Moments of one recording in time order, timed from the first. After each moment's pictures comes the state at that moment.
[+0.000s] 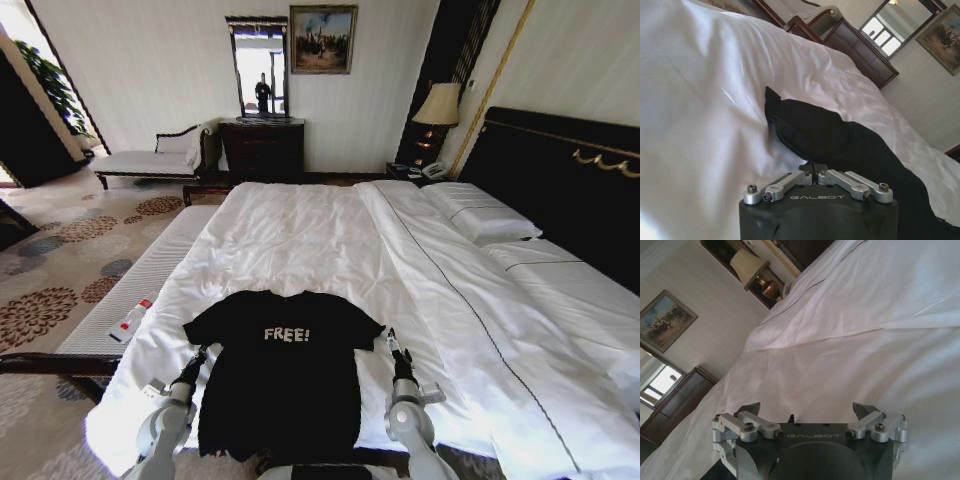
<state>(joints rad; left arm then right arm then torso) 1.45 -1.37 -0.76 -1.67 -0.99 0.18 0.01 -1.44 1.44 0.50 1.68 1.00 0.28 0.20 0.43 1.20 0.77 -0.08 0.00</state>
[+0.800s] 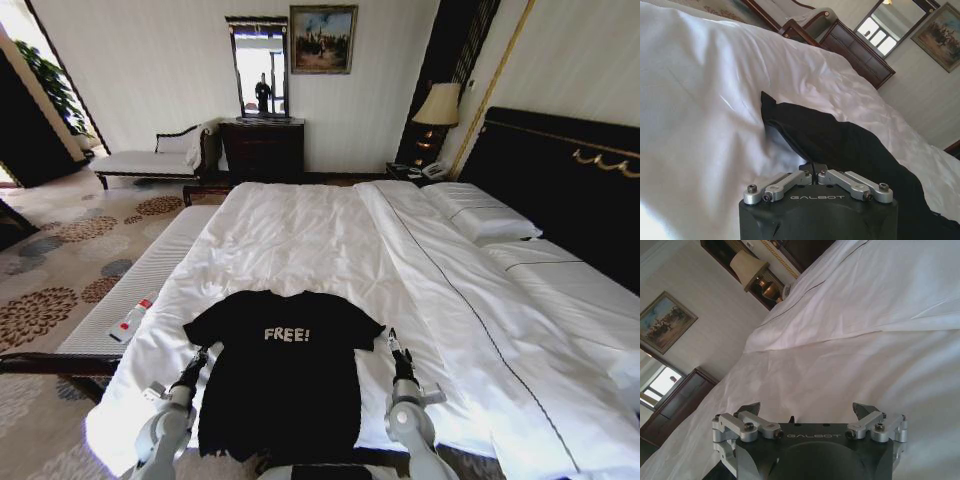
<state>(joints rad) 1.48 -1.38 -0.77 -1.71 -0.96 0.17 0.02 -1.45 1.44 0.50 1.69 1.00 0.28 0.21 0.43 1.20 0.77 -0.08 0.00</state>
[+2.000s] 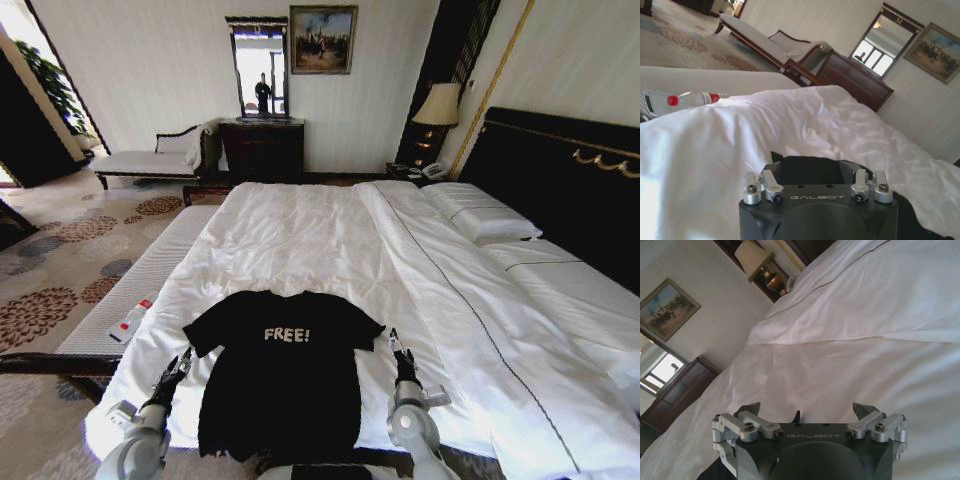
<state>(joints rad) 1.73 -1.39 -0.91 -2.01 -0.93 0.15 0.00 -1.54 1.42 0.50 1.82 0.98 0.22 0.25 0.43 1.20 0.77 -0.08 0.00</state>
